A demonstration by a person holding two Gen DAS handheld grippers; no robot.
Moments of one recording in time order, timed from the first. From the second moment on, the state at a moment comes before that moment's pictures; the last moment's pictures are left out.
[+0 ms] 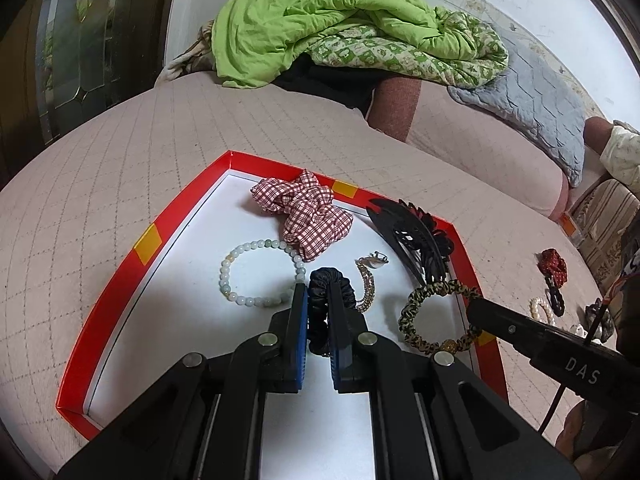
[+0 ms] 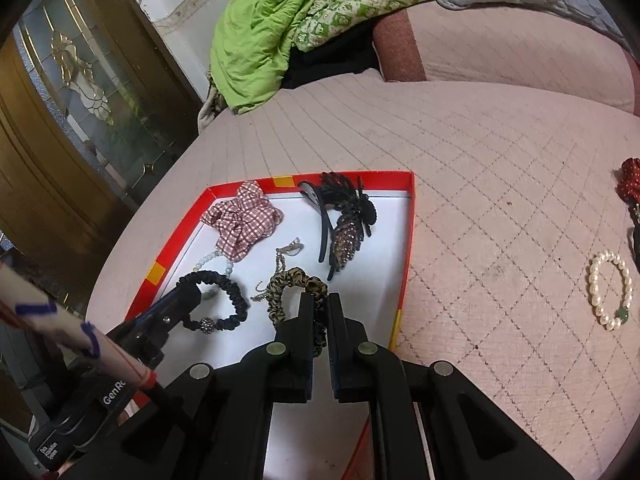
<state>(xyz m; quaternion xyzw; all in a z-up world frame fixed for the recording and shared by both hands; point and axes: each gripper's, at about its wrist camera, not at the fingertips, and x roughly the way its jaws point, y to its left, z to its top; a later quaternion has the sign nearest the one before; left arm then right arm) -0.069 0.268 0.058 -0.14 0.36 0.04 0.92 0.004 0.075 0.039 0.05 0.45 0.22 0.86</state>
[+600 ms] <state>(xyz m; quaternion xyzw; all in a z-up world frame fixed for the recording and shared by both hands) -0.068 0.265 0.054 -0.13 0.37 0.04 0.92 0.007 0.081 0.026 0.04 0.46 0.21 0.86</state>
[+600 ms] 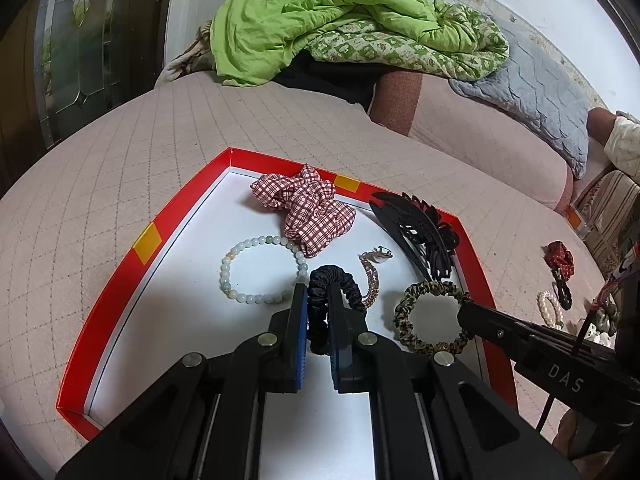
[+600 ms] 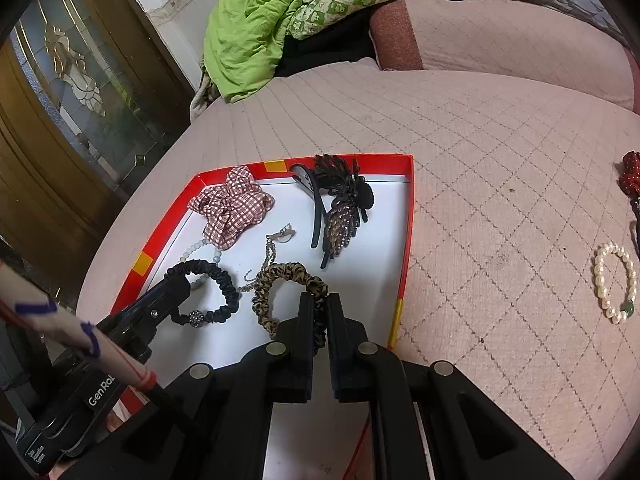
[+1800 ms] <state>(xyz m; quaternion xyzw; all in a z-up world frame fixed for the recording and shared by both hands) -0.063 0.265 0.046 -0.13 0.39 0.04 0.91 0.023 0.081 0.016 0.02 0.47 0.18 0.86</state>
